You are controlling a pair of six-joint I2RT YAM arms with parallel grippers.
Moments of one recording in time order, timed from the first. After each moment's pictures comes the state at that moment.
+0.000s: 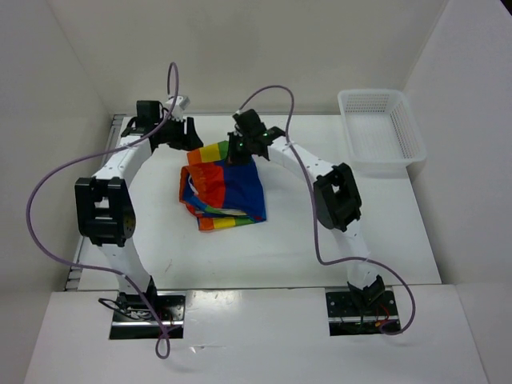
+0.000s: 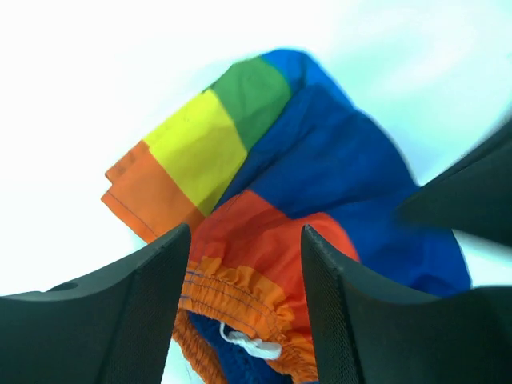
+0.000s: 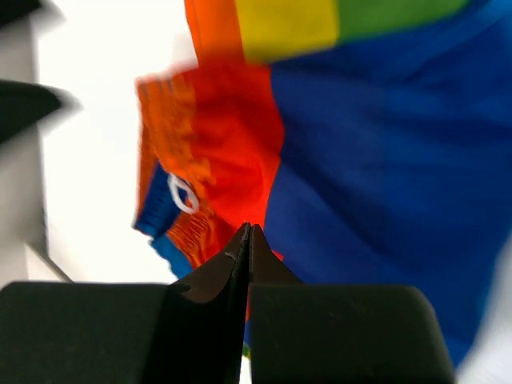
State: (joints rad) left arm 0.00 1.89 1.53 -0.36 0.57 0.07; right arm 0.61 2.24 2.04 -0.55 -0.23 0.59
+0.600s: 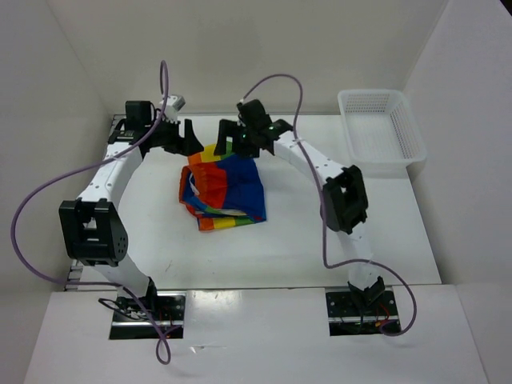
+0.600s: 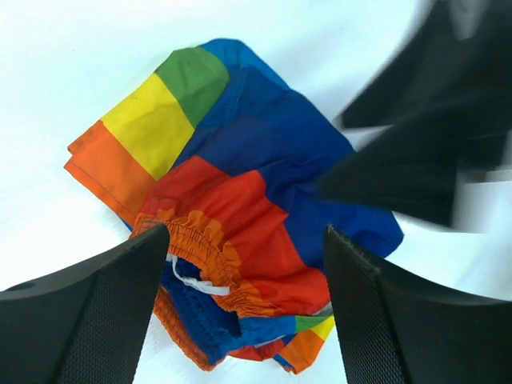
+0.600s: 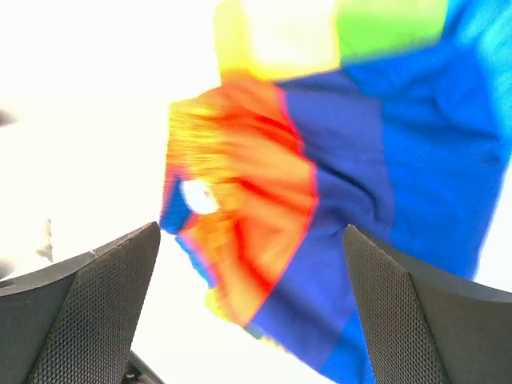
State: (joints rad) left arm 0.00 1.67 1.45 -0.47 0.63 0.07; right arm 0.62 2.26 2.05 -0.58 -0.21 0.59
